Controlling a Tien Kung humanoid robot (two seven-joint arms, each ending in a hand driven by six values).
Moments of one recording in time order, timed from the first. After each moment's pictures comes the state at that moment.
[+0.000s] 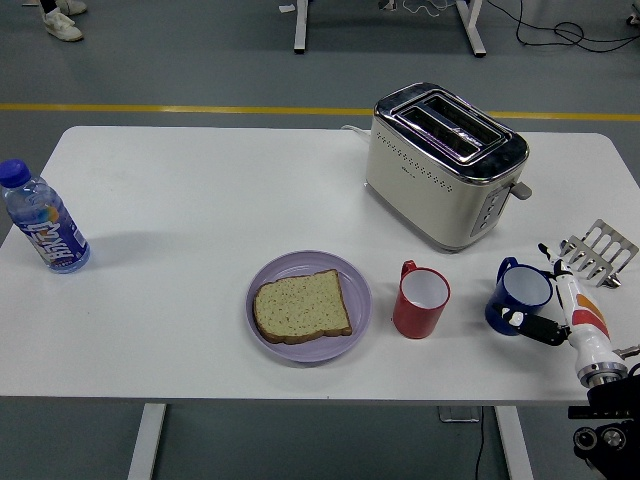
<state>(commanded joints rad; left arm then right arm) -0.17 0.02 -0.24 -0.29 0.07 0.31 0.03 0.10 -0.32 1.00 1.27 -1.61 -0.61 0.00</state>
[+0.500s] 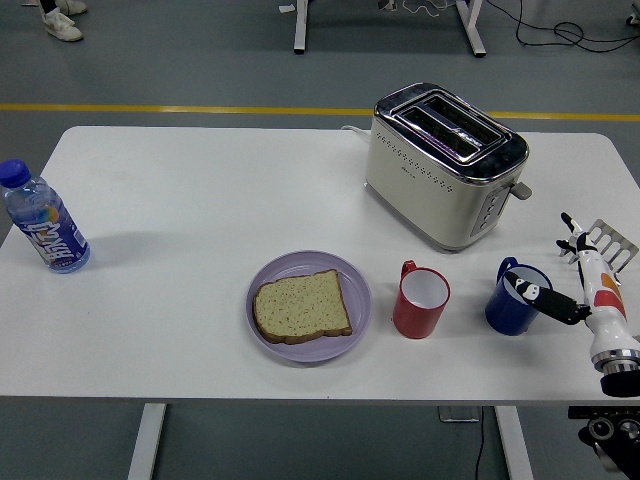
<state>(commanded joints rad) -0.17 0.02 -0.24 -0.29 0.06 0.31 0.03 0.06 -0.33 1.10 1.41 -1.54 -0.65 0.06</state>
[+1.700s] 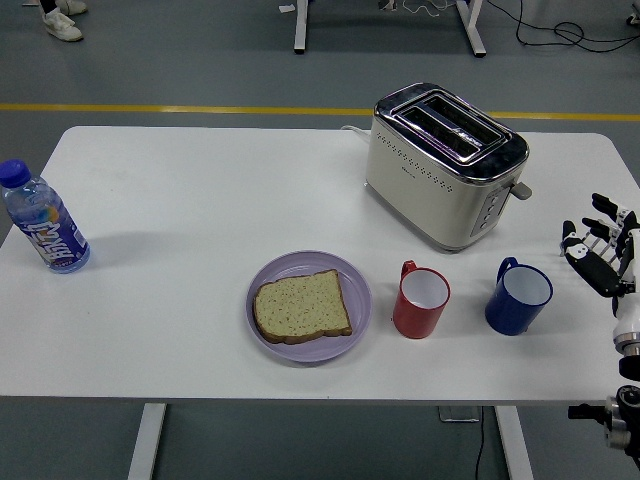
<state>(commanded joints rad) -0.15 0.02 -0.29 -0.29 0.14 0.32 0.05 0.05 -0.27 1.22 1.43 -1.20 -0.65 0.21</state>
